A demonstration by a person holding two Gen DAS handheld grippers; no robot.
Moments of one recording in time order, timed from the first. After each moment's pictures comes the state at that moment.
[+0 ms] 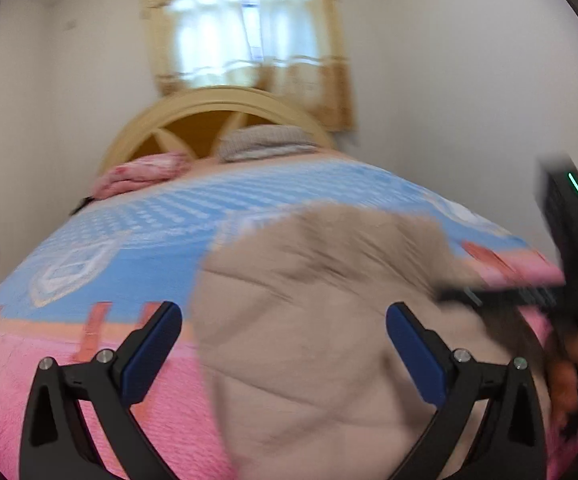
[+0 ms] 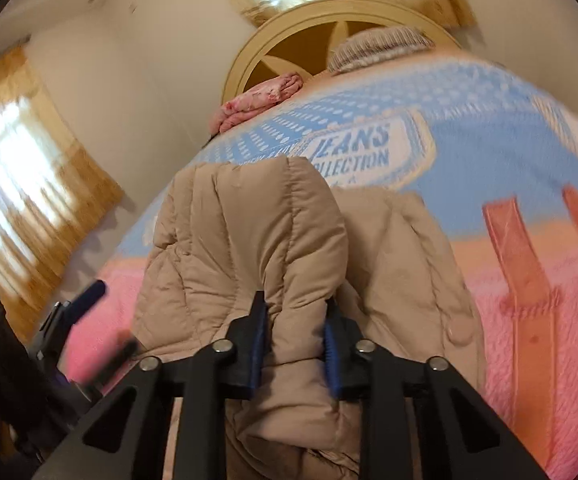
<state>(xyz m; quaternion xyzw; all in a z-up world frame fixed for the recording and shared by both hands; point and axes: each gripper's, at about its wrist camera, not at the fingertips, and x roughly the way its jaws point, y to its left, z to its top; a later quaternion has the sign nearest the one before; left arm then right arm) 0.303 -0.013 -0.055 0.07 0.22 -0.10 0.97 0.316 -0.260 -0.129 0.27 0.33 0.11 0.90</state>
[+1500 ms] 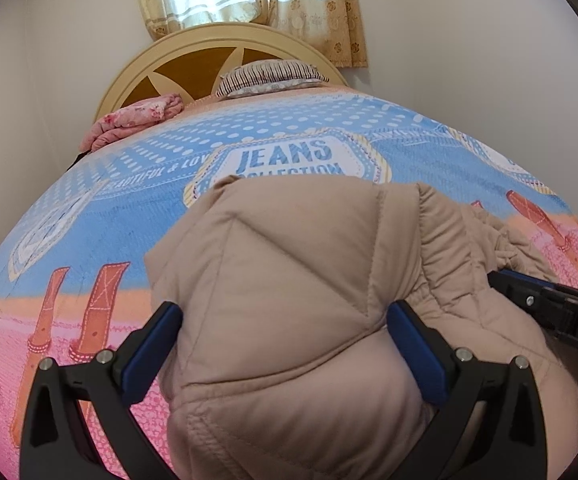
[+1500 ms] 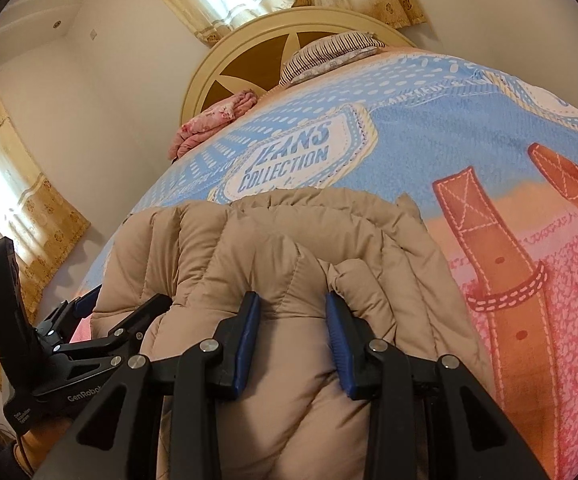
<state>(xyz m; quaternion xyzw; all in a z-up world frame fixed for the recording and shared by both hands) 0.377 -0.063 -0.129 0.10 0.33 -0.10 0.93 0.348 -0.267 -0.169 0.26 0.31 0.04 0.91</state>
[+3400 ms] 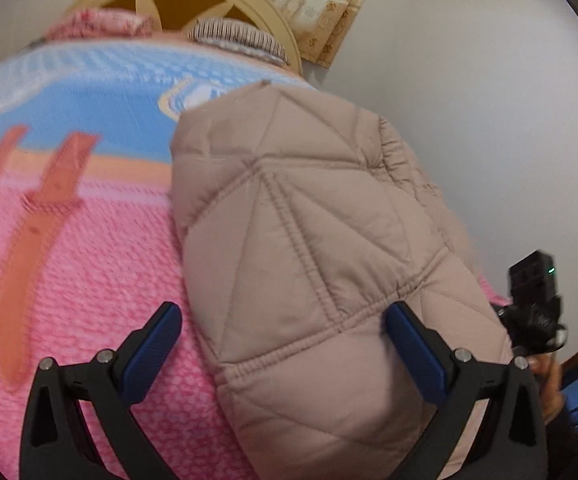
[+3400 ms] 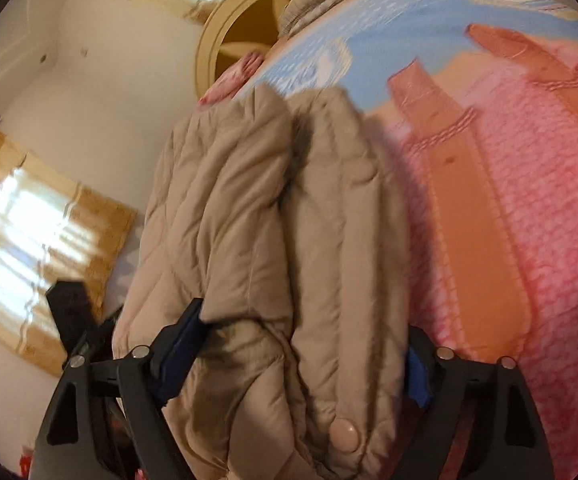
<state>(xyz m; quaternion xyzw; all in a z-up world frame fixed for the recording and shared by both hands) 0.325 0.032 -0.149 -0.13 0.41 -0.27 0.86 0.263 -0.300 -0.202 0.36 0.39 0.14 0.84</state>
